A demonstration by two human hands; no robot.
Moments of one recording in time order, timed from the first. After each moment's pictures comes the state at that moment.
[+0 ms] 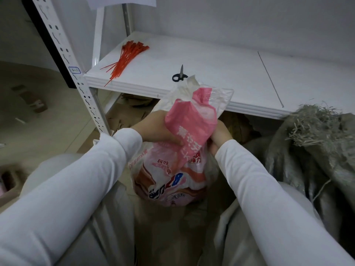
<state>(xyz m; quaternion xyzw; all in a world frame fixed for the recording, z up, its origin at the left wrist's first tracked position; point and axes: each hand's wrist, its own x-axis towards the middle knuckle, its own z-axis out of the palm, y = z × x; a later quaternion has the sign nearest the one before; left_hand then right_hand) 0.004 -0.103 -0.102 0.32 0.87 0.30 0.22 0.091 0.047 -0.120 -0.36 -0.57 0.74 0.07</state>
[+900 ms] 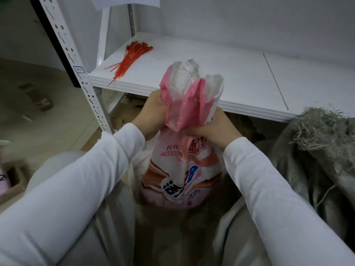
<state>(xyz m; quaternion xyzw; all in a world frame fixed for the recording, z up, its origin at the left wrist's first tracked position) 0.019 -0.097 -0.074 0.30 0.73 0.60 0.12 0.102 0.050 -0.088 -0.09 -0.81 0.58 0.05</state>
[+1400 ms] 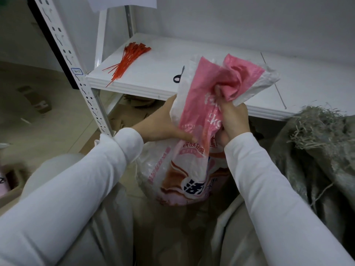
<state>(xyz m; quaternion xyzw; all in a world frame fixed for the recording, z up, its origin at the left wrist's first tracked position) 0.007 -0.095 -0.096 0.35 0.79 0.44 0.24 0.095 0.054 -0.078 -0.21 -0.53 0.78 0.26</state>
